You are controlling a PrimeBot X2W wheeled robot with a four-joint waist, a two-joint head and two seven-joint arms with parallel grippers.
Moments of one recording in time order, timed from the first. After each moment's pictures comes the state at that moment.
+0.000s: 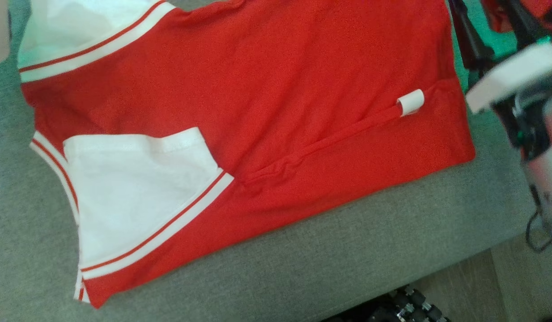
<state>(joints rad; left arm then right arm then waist) -1.21 0.85 -0.80 0.22 -0.93 -0.12 0.84 -0.70 -0.39 0.33 0.36 0.49 0.12 0.01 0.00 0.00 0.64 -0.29</state>
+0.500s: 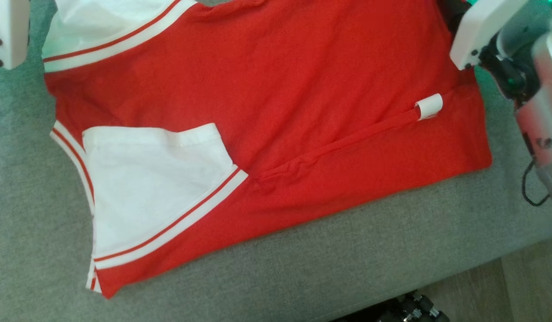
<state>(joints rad) -1.26 0.83 -0.88 0.22 -0.94 -0.13 0.84 -1.00 -0.37 0.50 0.62 0.52 0.12 0.27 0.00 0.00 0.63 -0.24</state>
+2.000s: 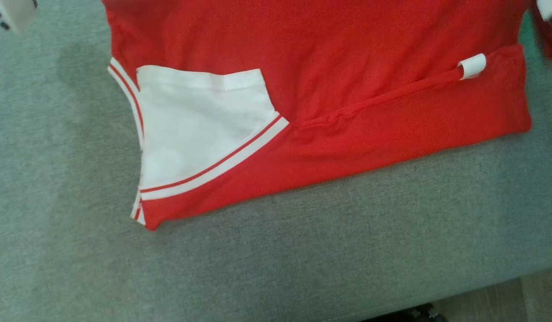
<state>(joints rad) -1.43 0.86 -1.06 0.16 -0.91 -0.13 0.28 -1.08 -0.52 0.51 0.65 0.85 0.12 0.06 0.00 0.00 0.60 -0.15</state>
